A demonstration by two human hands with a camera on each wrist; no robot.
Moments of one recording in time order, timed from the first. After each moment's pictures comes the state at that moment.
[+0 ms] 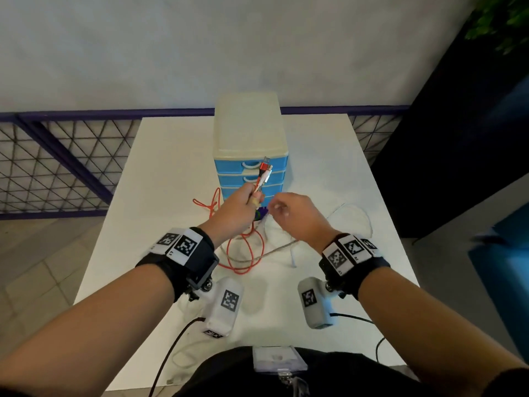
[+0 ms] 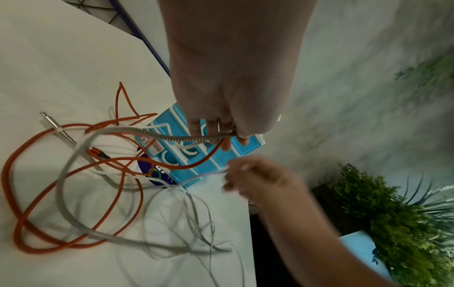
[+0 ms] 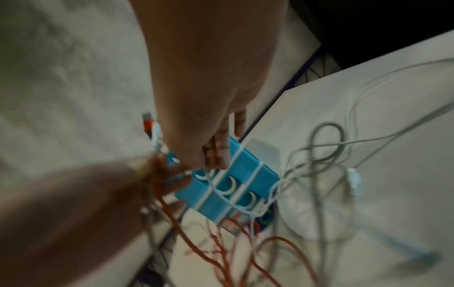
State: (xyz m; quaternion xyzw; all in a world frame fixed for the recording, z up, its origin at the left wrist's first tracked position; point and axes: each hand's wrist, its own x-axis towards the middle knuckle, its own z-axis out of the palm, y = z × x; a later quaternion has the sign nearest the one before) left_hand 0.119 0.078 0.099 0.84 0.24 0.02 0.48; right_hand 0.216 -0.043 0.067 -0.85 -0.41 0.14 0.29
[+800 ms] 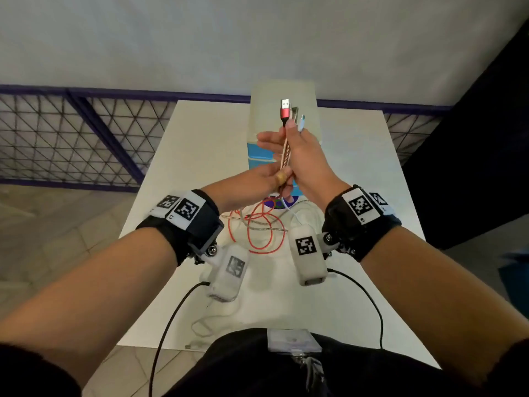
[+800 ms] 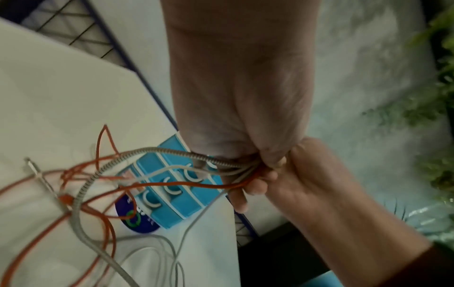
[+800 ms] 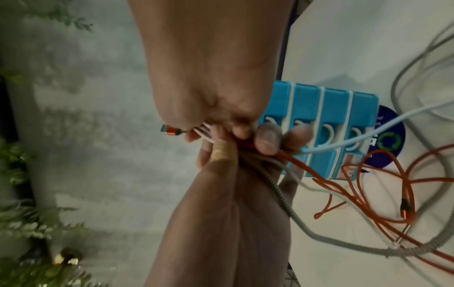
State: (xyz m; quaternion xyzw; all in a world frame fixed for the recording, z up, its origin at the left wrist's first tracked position) left_hand 0.097 0.101 0.133 0.77 0.09 -0.06 0.63; right_hand 0.190 0.021 0.150 -0.60 -0.22 0.33 0.70
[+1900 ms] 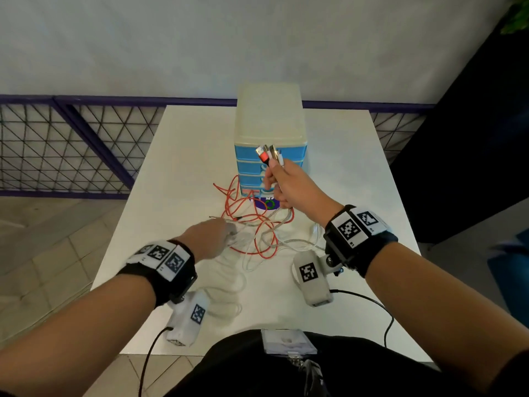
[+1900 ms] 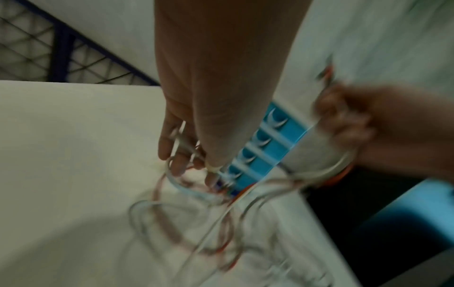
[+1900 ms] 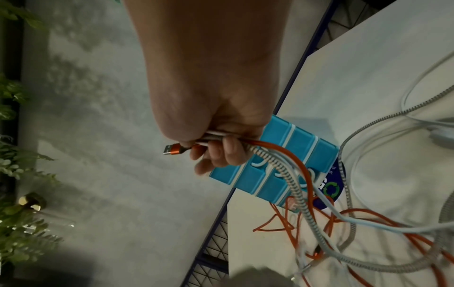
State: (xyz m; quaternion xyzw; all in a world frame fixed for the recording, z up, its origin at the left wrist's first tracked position) left_hand 0.027 0.120 0.045 0.95 0.17 -0.20 0.15; right_hand 0.185 -0.010 0.126 -0.70 -0.27 0.38 0.54
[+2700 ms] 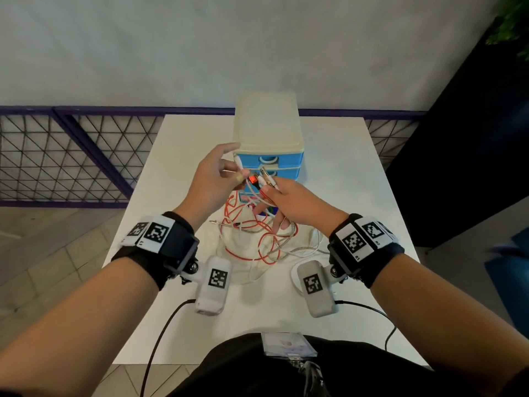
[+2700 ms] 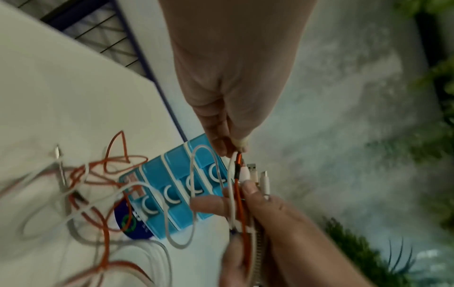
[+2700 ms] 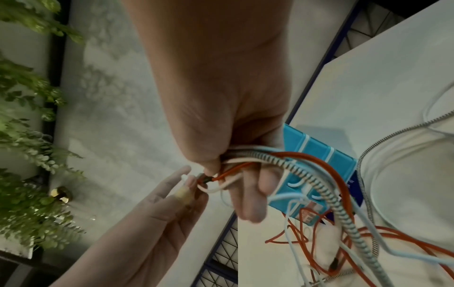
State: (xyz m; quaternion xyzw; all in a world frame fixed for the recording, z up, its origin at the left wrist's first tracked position) left_hand 0.080 0.115 0.135 0.74 0.28 0.22 0.57; right_hand 0.181 -0.023 0.129 -0.75 -0.37 0.40 0.38
